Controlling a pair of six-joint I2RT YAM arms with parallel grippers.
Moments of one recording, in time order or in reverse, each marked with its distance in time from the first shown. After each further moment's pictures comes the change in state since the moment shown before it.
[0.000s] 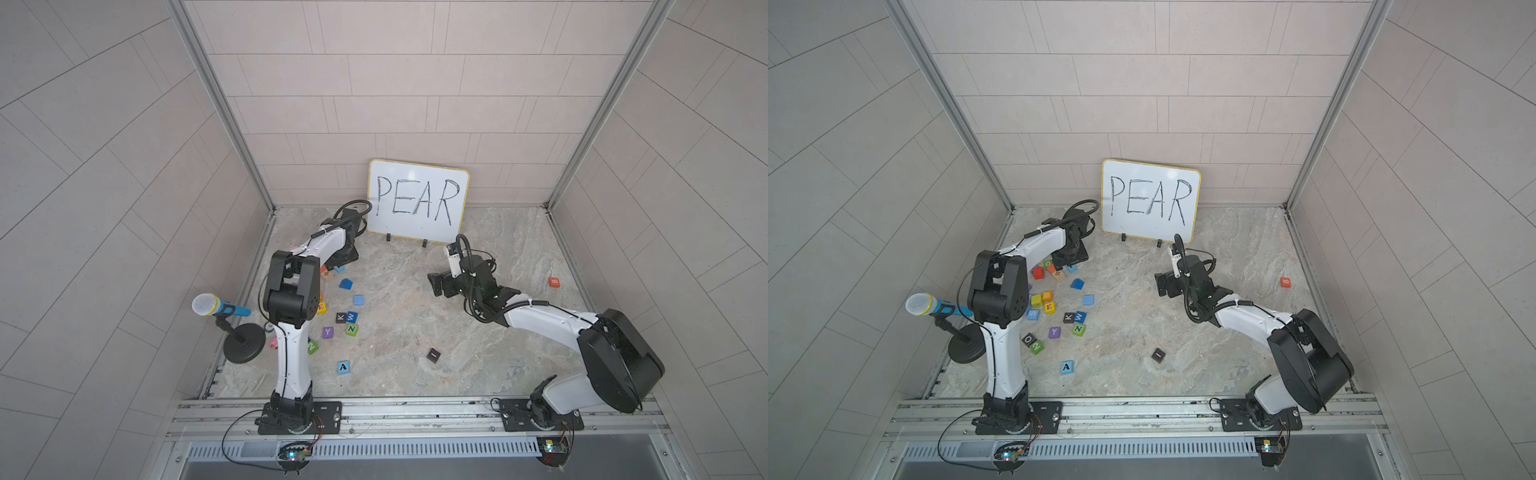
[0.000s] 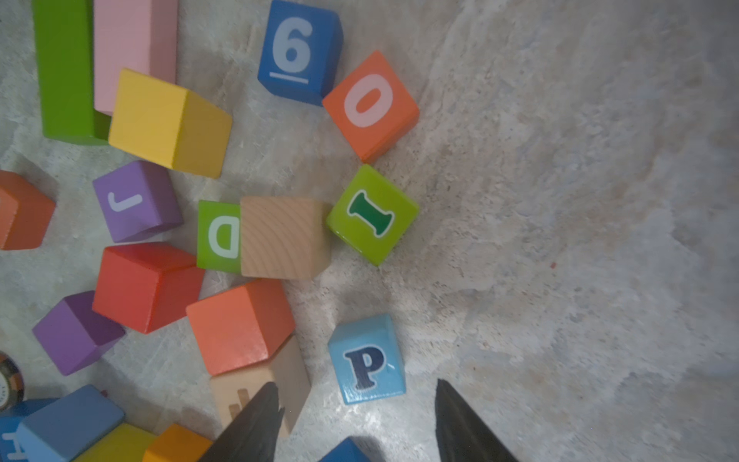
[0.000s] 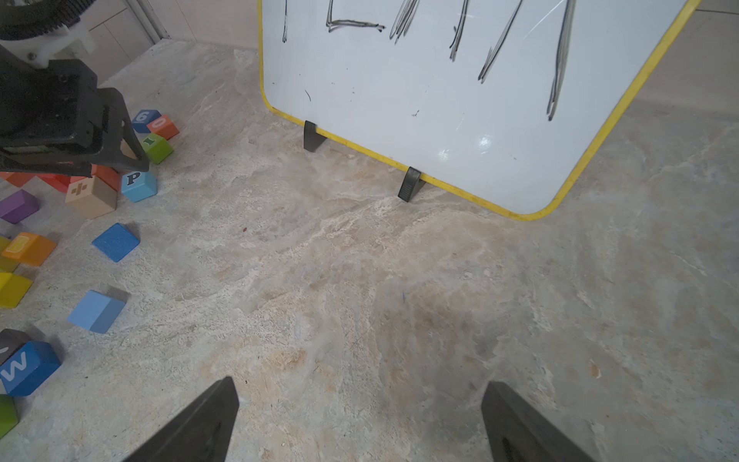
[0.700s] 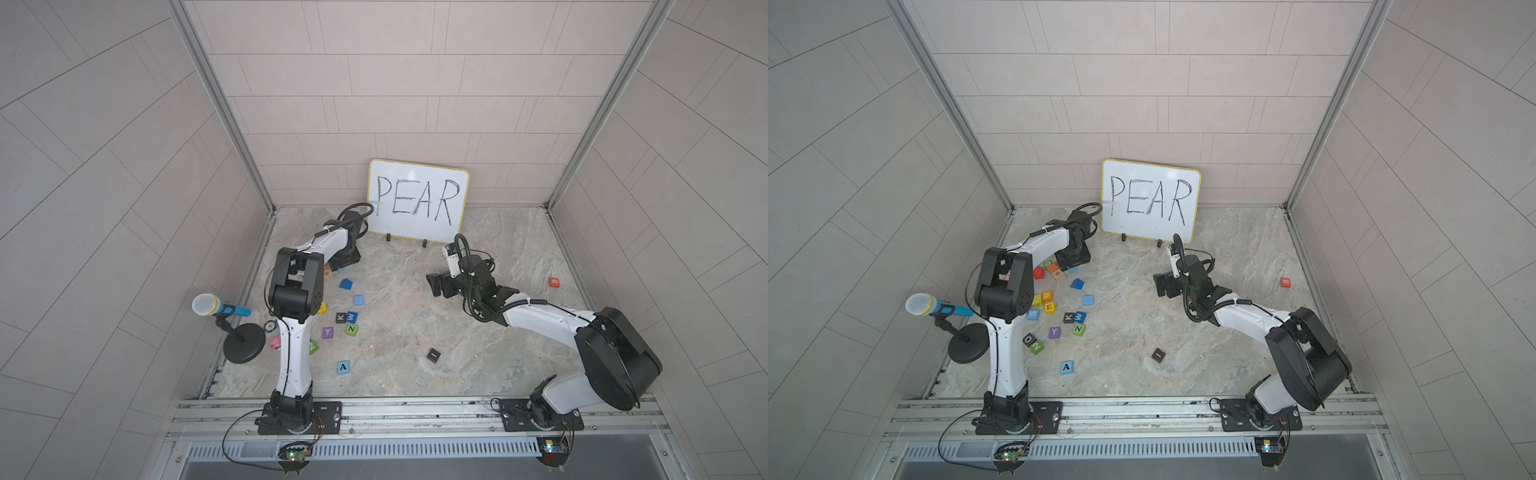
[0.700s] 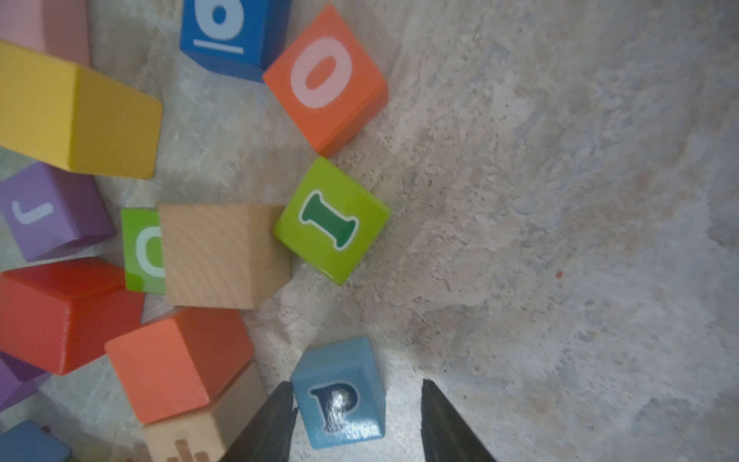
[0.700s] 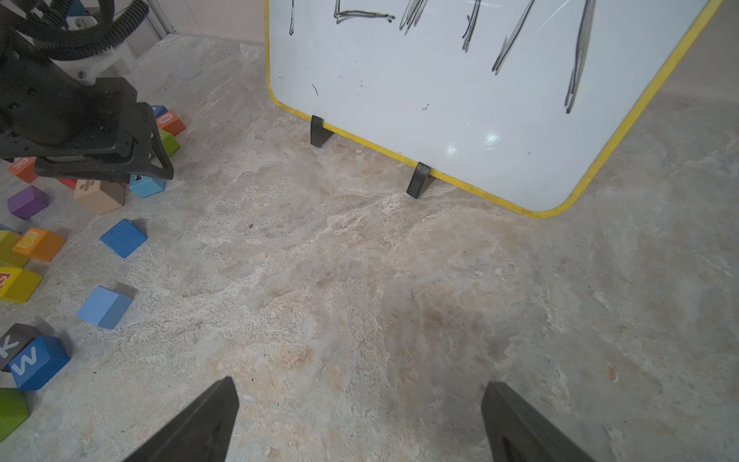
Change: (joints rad) left arm 0.003 0.056 0.030 0.016 0.037 0.017; right arm 0.000 0.011 0.005 0.000 -0.019 0.005
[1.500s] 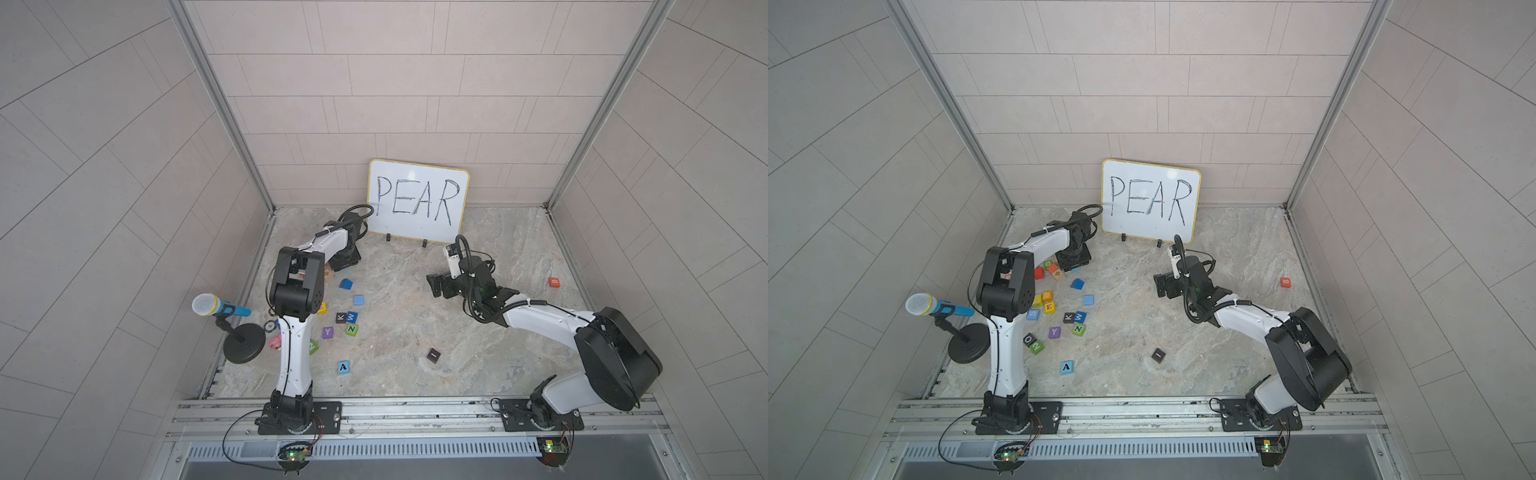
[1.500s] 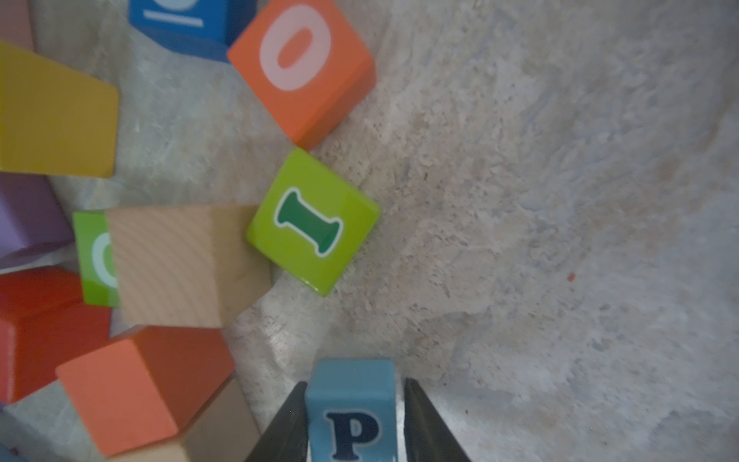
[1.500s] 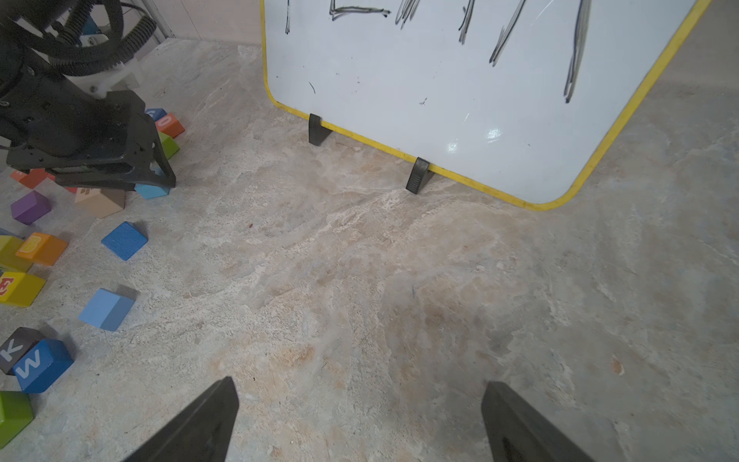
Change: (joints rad) left arm 0.002 0.021 0.000 0.014 0.030 0.023; right arm 0.000 -0.005 -0.019 0.013 0.001 0.022
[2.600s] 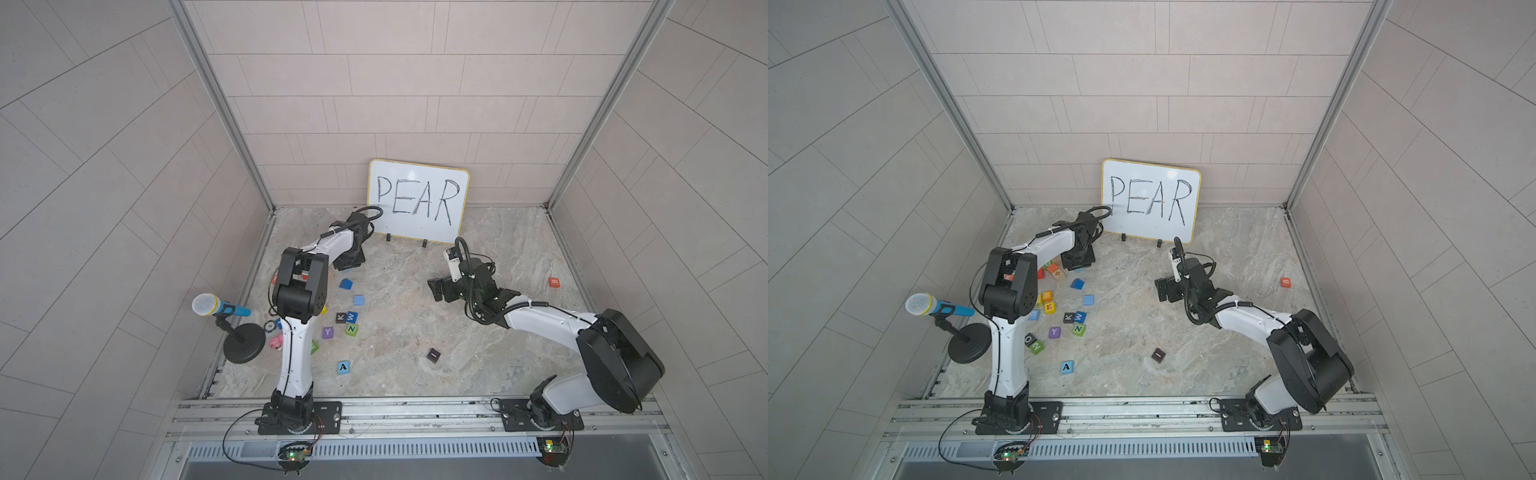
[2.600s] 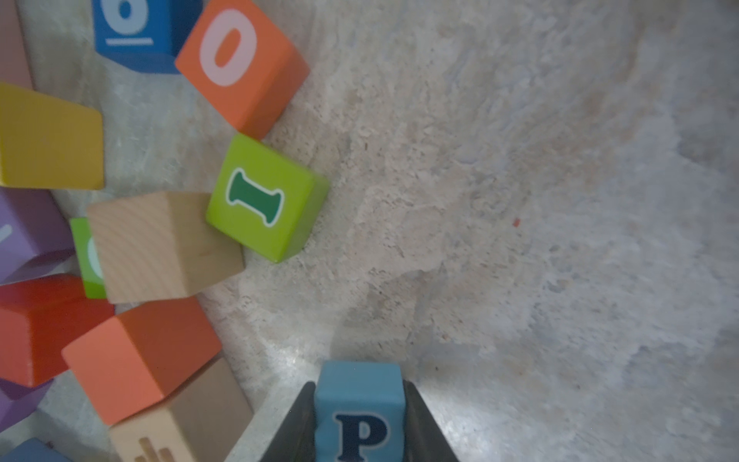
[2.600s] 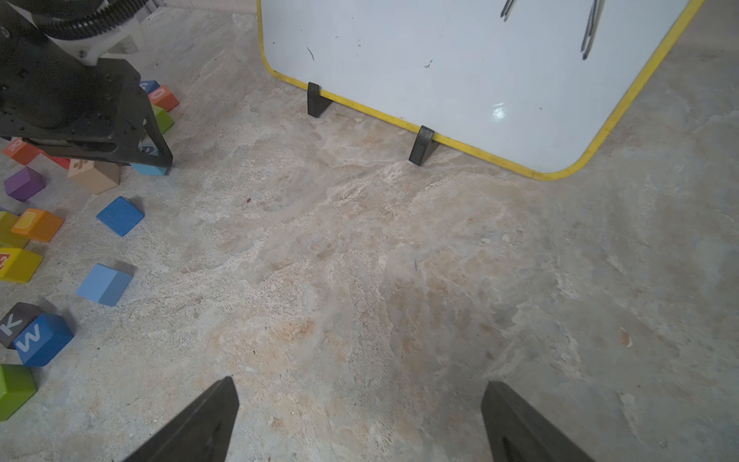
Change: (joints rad) left arm -0.050 -0.016 0.000 -0.017 -0.039 0.079; right arm 0.002 -0.010 -0.007 -0.054 -0.015 0.008
